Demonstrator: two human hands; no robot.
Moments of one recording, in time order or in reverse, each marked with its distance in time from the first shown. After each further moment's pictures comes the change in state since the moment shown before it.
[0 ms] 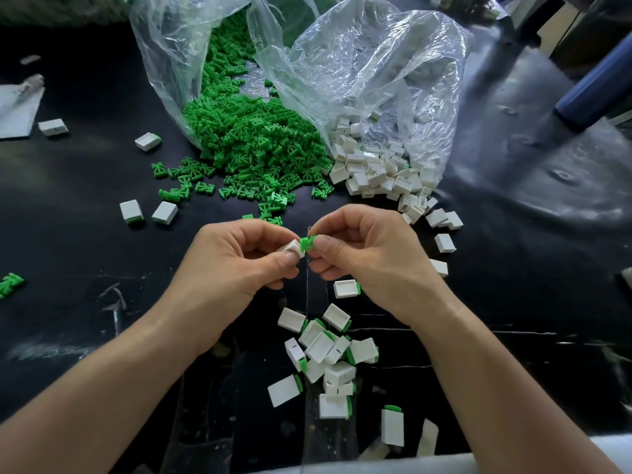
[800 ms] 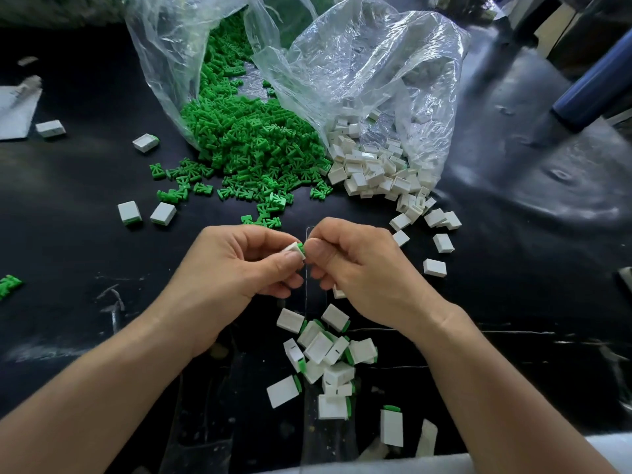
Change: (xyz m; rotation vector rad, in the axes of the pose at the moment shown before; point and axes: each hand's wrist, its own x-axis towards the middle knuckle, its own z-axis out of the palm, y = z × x) left_hand 0.000 -0.002 -0.001 -0.022 -0.062 -0.038; right_hand -0.003 0.003 0.004 -0.352 -0.052 -0.093
